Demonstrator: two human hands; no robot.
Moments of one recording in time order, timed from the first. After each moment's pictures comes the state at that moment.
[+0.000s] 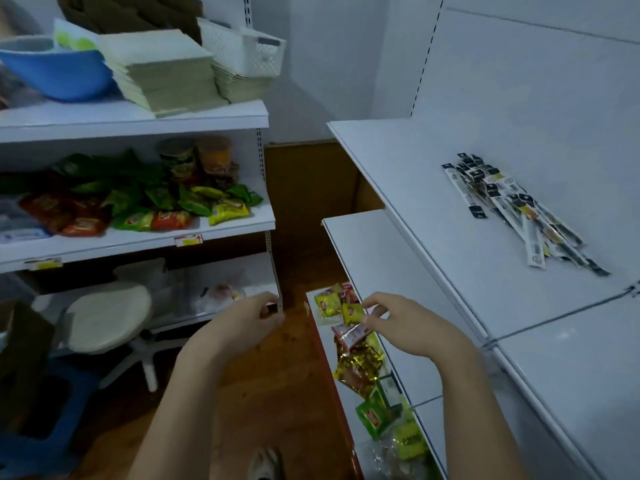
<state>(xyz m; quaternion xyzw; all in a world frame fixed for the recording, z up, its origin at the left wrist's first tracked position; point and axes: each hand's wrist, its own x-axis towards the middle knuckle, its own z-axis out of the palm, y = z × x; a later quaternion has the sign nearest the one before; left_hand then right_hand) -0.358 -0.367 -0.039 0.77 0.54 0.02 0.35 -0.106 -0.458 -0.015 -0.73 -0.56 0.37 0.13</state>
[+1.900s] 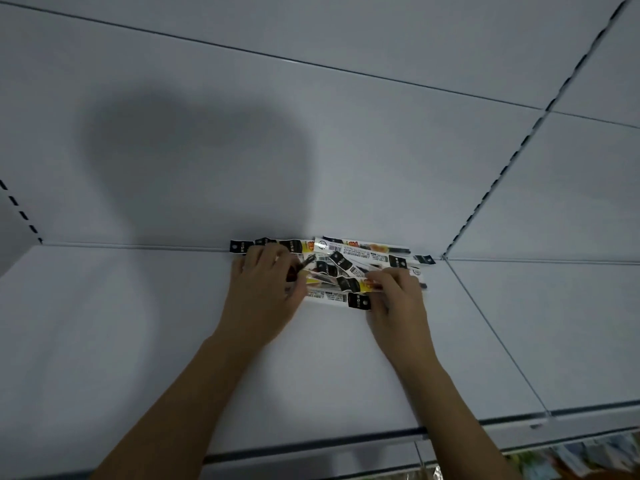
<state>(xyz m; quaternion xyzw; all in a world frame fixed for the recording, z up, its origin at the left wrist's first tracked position) 0.121 -0.074 -0.036 0.91 -0.19 0.30 0.21 0.070 -0.292 -0.041 -0.92 -0.04 -0.31 0.25</state>
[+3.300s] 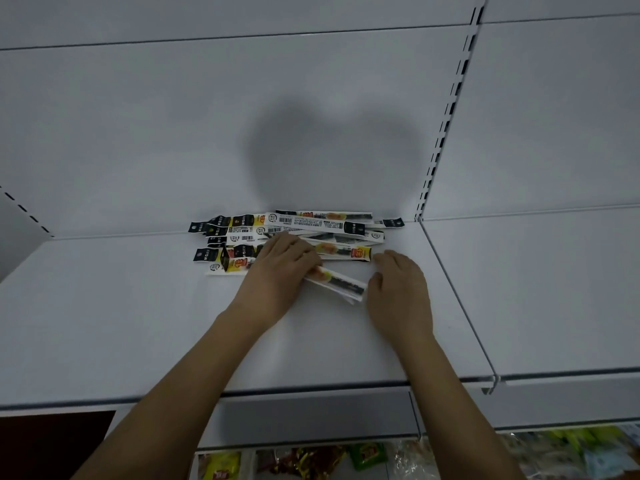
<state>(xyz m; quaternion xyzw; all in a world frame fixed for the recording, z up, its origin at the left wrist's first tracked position) 0.097 -0.172 -0.032 0.87 -0.37 0.29 0.11 0.041 -0.375 -0.048 -0.93 0.05 -0.19 0.31</state>
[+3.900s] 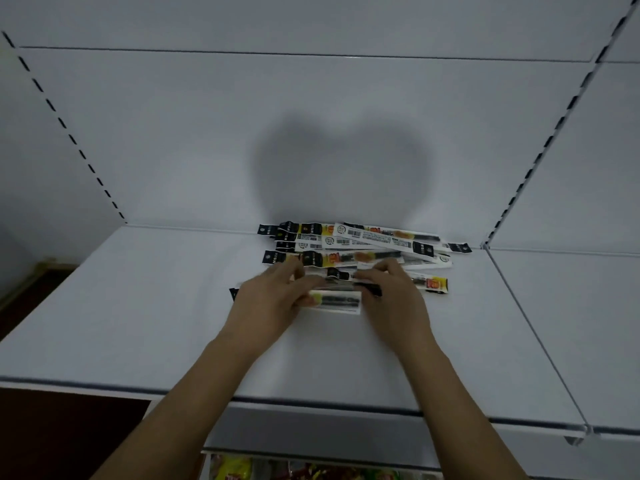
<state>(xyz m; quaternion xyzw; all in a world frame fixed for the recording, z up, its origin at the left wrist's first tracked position) 0.058 -0.070 -0.018 0.91 -0.28 0.26 0.14 0.070 -0.286 -0.037 -0.93 -0.08 -0.15 0.33</state>
